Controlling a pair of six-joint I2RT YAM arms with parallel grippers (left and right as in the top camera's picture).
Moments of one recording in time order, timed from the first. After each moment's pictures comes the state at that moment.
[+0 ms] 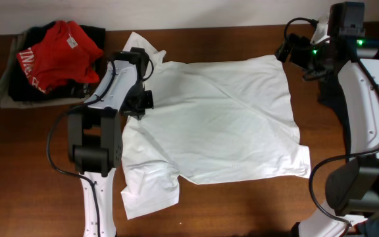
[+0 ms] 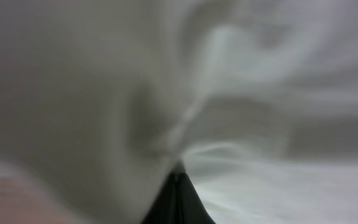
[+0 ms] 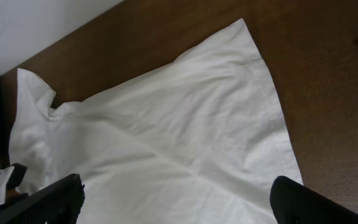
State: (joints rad) left arm -0.18 2.37 1.95 -1.30 -0.04 -0.31; right arm -0.12 1.85 1.84 -1.00 -0.30 0.32
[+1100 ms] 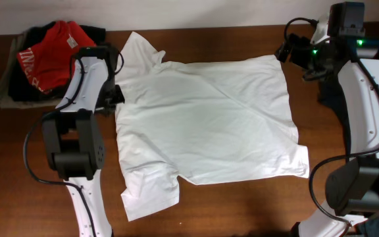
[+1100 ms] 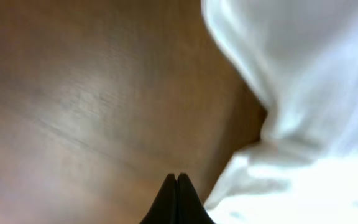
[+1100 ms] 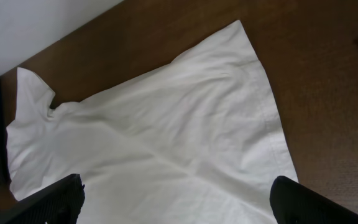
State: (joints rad) left arm -0.03 2.30 1.94 -1.31 -0.24 -0.42; right arm -0.12 1.85 1.84 -1.00 -0.30 0.32
